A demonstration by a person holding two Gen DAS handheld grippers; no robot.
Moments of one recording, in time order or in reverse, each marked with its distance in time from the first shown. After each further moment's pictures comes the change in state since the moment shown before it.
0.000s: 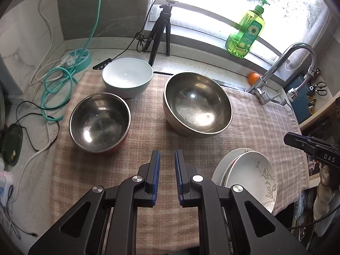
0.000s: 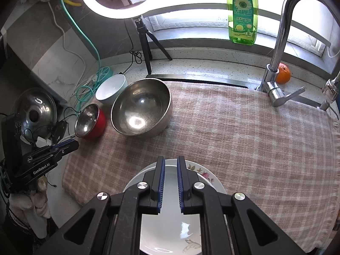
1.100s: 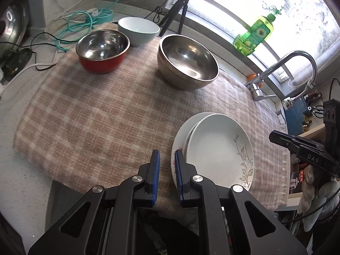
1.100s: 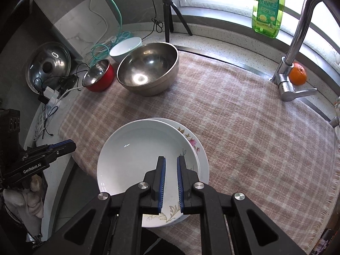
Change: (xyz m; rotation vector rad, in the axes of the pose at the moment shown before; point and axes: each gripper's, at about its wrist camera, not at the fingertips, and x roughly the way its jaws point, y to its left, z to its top) left arm -0.018 -0.047 -0.101 -0.311 0.010 -0.009; right arm -0.010 -0.030 -0.035 -0.287 0.110 0.060
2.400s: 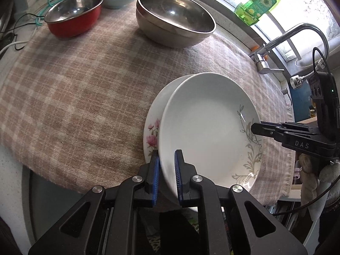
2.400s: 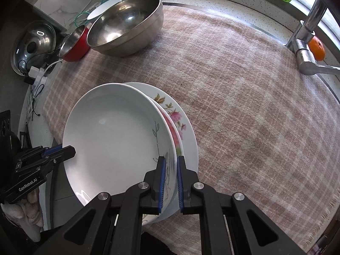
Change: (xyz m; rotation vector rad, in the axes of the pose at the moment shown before) left arm 0.060 -0.033 -0.024 0.019 0.175 -0.001; right arm 0.078 -0.034 -0.008 0.008 0.286 0.022
